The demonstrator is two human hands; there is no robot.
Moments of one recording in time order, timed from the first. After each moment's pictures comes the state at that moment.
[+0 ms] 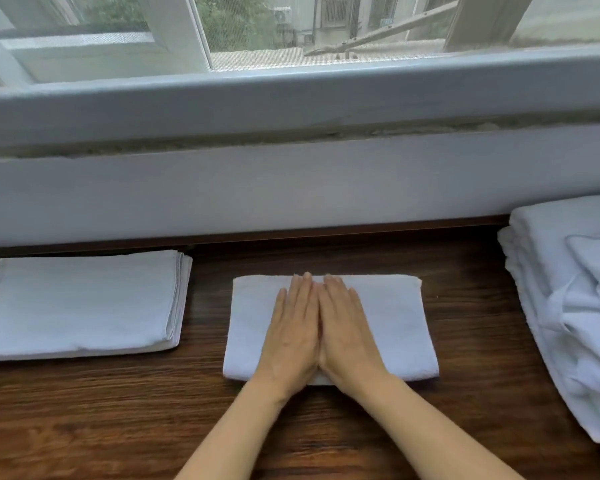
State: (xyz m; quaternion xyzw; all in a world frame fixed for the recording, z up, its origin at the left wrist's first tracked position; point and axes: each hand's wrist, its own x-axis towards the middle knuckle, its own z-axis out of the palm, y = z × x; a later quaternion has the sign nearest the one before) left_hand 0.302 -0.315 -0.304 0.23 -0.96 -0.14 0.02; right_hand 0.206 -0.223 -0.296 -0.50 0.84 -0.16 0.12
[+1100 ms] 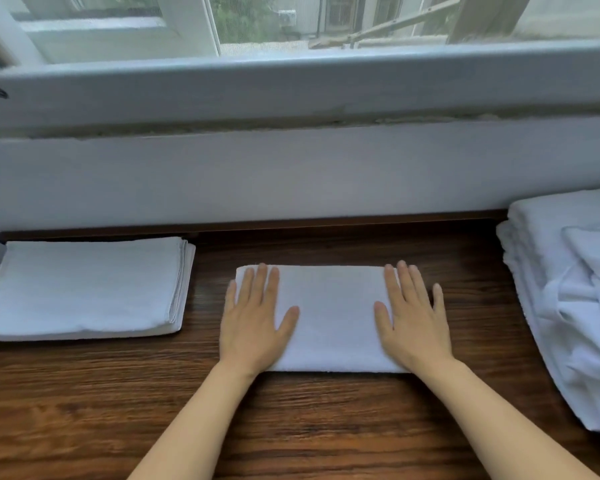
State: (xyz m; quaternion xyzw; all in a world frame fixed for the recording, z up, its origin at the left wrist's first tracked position) left_hand 0.340 -0.353 -0.317 0.36 -0.93 -0.08 -0.03; right_hand 0.129 -0.157 -0.314 -0.40 0.91 -0.01 0.08
